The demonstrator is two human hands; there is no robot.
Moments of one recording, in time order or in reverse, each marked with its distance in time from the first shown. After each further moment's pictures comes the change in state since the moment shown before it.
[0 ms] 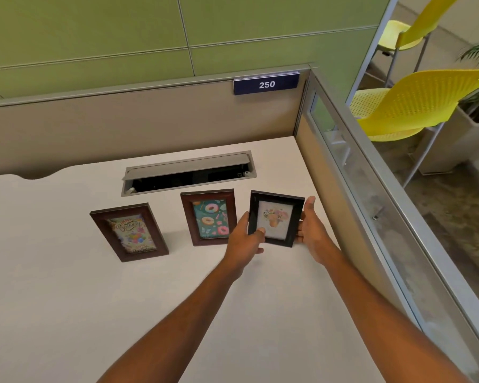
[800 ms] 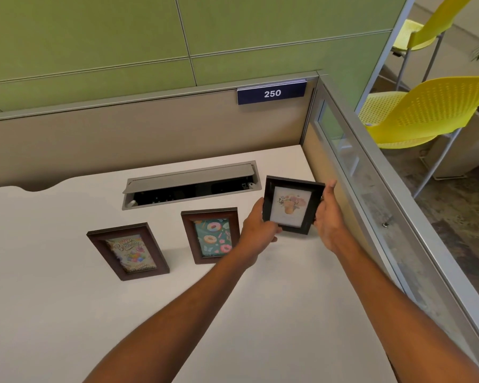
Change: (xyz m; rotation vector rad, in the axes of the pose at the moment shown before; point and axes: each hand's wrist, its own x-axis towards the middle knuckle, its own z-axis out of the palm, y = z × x) left_hand 0.054 0.065 0.017 0.088 -0.068 0.064; right_hand 0.050 -0.066 -0.011 0.165 -0.022 -0.118
